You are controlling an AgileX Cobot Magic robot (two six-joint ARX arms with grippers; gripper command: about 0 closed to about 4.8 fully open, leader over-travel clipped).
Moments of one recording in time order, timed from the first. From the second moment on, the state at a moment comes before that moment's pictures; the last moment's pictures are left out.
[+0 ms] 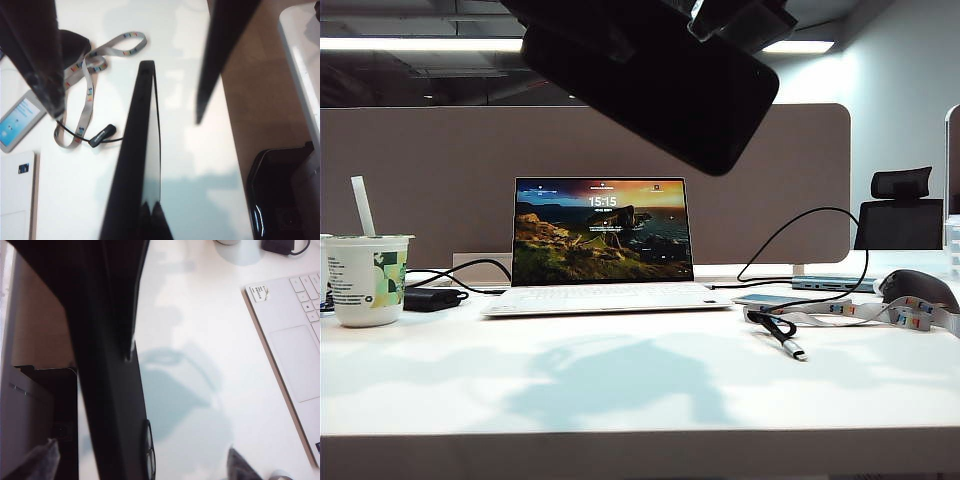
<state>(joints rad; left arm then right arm) -0.58 1.43 1.36 -0.77 0.63 0.86 0.51 1.48 1.51 -1.02 -0.55 -0.79</state>
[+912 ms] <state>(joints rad) -0.58 1.41 1.36 -0.74 0.70 0.86 0.53 1.51 1.50 -1.01 -0.62 -0.79</state>
